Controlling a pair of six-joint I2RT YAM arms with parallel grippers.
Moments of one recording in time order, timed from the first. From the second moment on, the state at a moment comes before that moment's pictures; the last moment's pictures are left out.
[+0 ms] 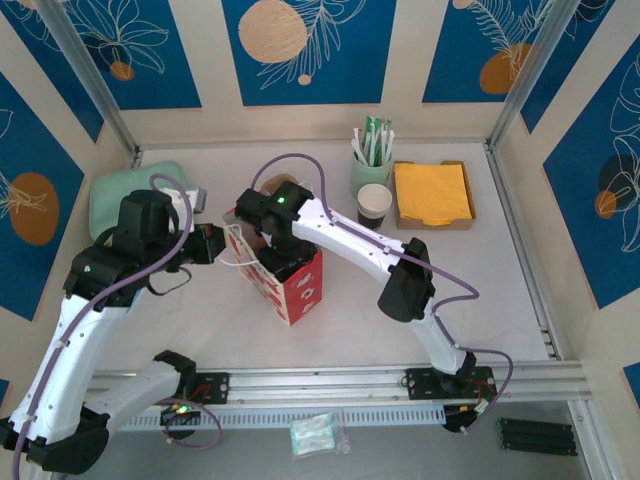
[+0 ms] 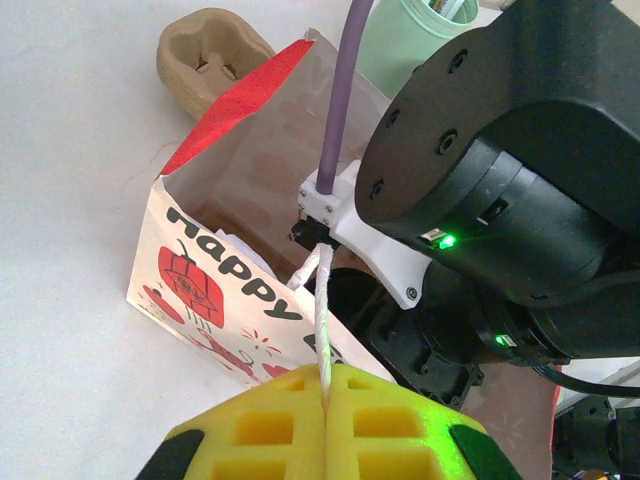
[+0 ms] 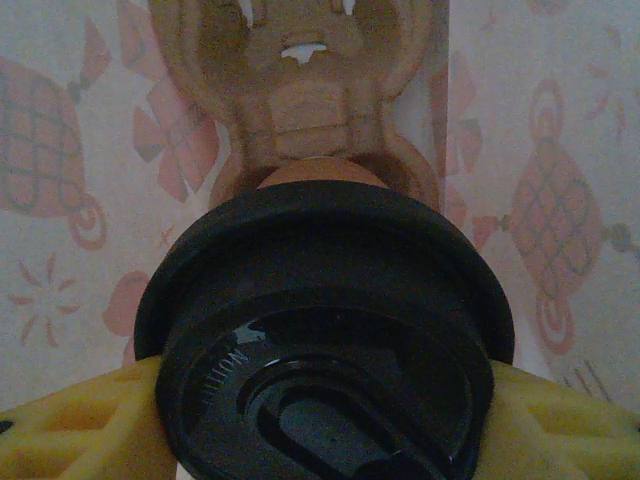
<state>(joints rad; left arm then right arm) -0.39 0.92 1.33 -1.09 0.21 -0.42 1.01 2.20 2.28 -1.59 -0.01 0.41</state>
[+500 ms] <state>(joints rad) -0.39 0.92 1.32 -1.09 0.21 -0.42 1.01 2.17 2.19 -1.51 -0.03 0.42</state>
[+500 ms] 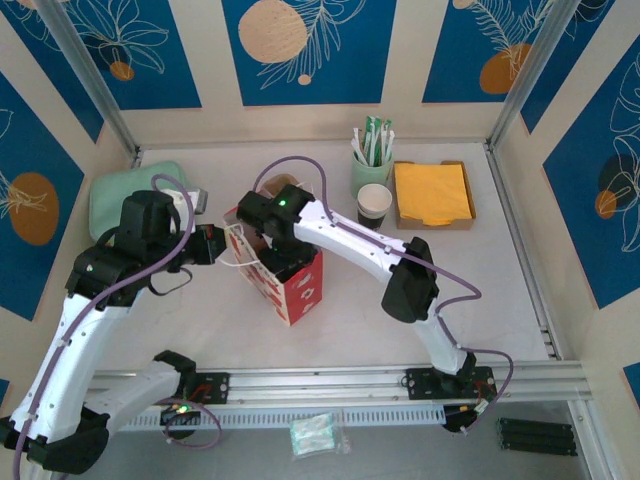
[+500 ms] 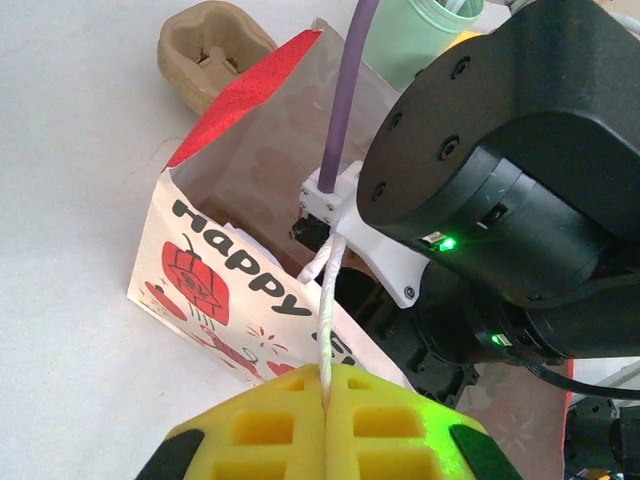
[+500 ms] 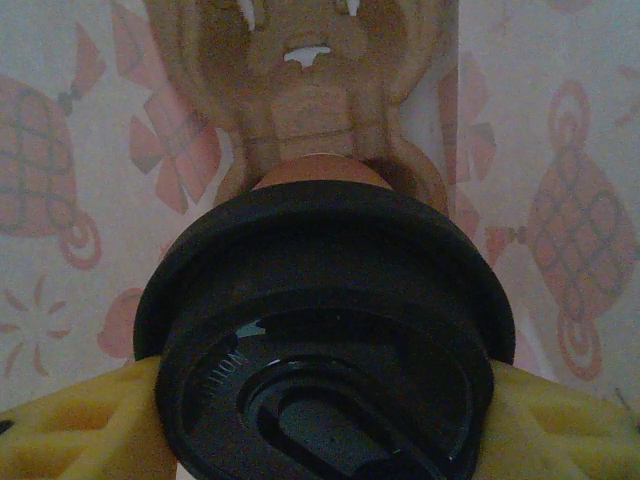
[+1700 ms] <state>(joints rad) -0.39 0.92 1.32 -1.09 0.21 -0.42 1.01 2.13 2.13 -1.46 -0.03 0.44</state>
